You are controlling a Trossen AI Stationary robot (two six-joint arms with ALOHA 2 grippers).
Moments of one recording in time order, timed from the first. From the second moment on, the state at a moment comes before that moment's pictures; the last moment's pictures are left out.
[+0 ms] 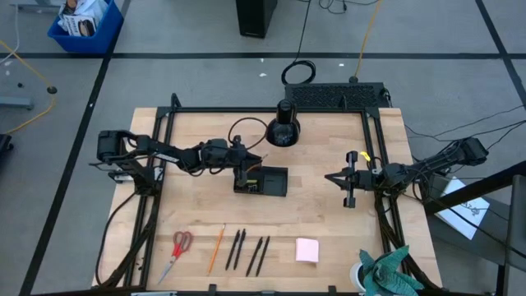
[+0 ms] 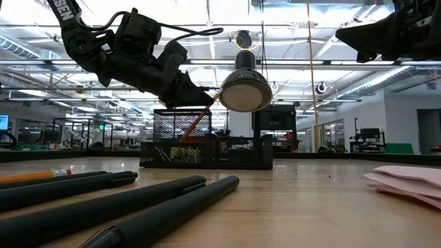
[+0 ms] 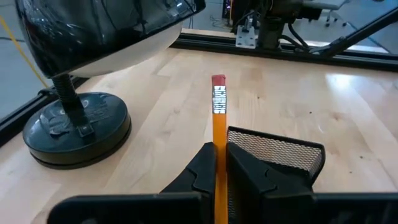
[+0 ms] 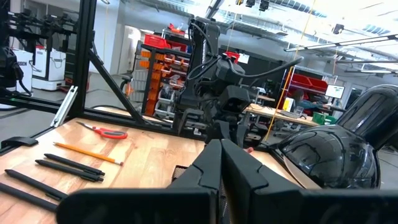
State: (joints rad) left arm 0.20 1.60 0.58 0.73 0.07 -0.04; right arm 0.31 0.50 0.01 0.66 0.36 -0.27
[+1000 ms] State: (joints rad) left arm -0.25 1.42 1.08 -0.78 -0.41 -0.75; right arm 0.31 0.50 0.01 0.63 0.36 -0.25
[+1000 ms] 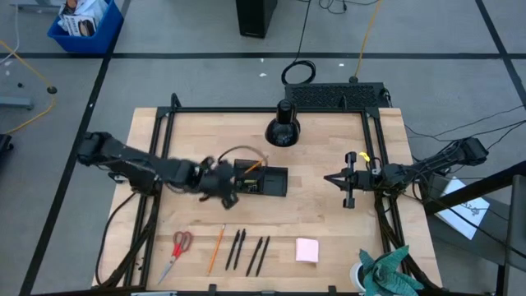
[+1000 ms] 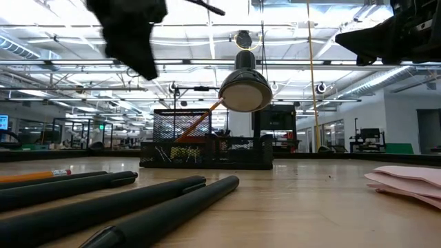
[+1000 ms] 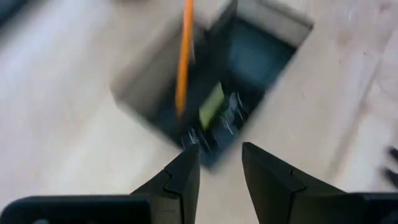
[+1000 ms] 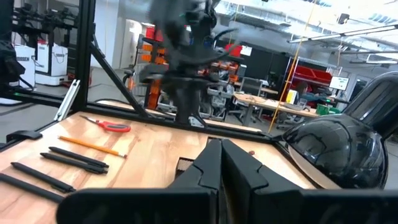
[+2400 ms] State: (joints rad) left arm -0.57 1.77 1.03 -0.57 -0.05 -1.41; right arm 0.31 0.51 0.01 0.62 0.36 -0.20
